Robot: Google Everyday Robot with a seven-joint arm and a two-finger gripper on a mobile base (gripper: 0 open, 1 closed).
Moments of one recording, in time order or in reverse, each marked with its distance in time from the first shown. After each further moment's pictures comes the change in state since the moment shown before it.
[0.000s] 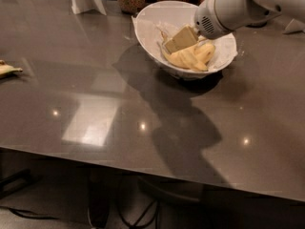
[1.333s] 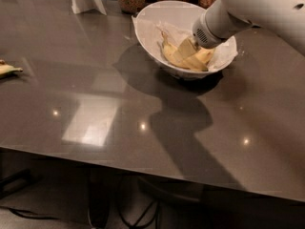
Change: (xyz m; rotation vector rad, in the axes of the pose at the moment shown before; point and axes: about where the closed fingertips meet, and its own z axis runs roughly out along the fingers) arm 0.044 -0.028 0.041 0.088 0.185 0.062
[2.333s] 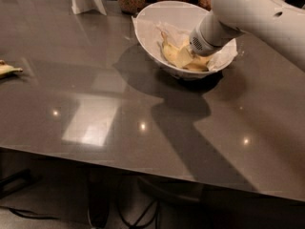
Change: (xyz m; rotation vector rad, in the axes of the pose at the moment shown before) arm 0.022 0.002 0.034 -0.026 0.089 0.067
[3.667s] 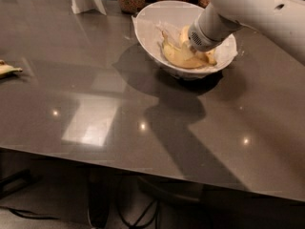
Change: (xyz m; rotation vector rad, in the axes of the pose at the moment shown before) arm -0.011 0.003 -0.019 0.016 -0.004 -0.025
